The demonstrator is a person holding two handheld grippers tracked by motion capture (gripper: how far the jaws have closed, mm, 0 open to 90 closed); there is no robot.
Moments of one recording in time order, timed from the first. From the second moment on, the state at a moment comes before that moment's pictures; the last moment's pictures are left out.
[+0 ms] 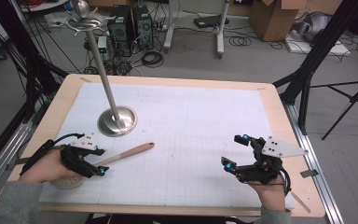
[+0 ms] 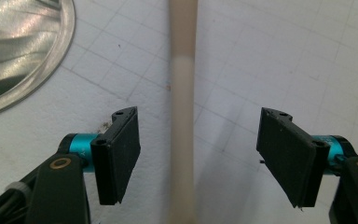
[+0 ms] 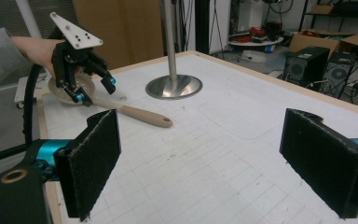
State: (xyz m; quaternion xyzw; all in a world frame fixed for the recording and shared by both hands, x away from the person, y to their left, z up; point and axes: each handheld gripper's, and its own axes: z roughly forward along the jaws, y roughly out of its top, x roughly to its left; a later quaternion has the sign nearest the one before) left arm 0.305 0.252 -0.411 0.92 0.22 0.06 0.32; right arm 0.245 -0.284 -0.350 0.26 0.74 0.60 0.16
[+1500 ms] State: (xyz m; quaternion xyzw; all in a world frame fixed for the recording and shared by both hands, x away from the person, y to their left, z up) left arm 0.305 0.253 -0.421 0.92 0.24 0.07 0.29; right arm 0.244 -0.282 -0.349 0.25 0.75 0.59 0.16
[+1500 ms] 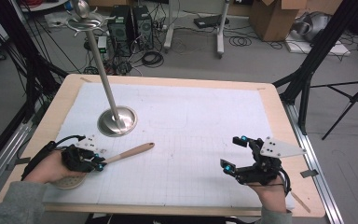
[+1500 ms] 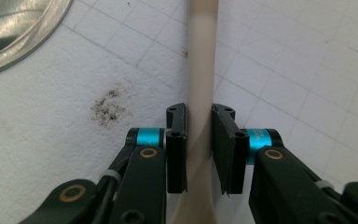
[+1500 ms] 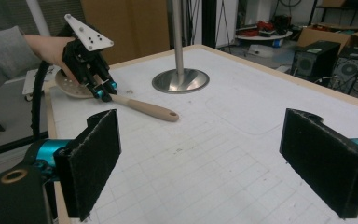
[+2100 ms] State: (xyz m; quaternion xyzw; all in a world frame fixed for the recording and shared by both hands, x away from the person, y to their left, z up) left arm 0.301 0.253 -0.421 0.93 0.22 0.08 0.29; right arm 0.242 -0.289 -0.348 0.27 0.73 0.60 0.17
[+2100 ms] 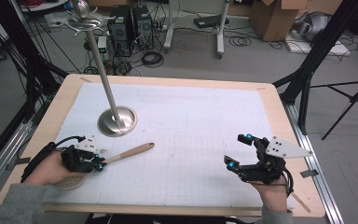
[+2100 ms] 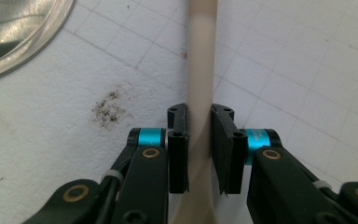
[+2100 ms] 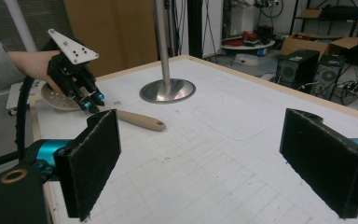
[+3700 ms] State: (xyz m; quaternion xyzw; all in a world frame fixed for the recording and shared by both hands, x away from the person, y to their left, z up) left arm 0.278 0.313 -0.363 0.84 0.29 0.16 0.44; right arm 0.252 -0.279 -0.350 0.26 0.74 0.60 0.16
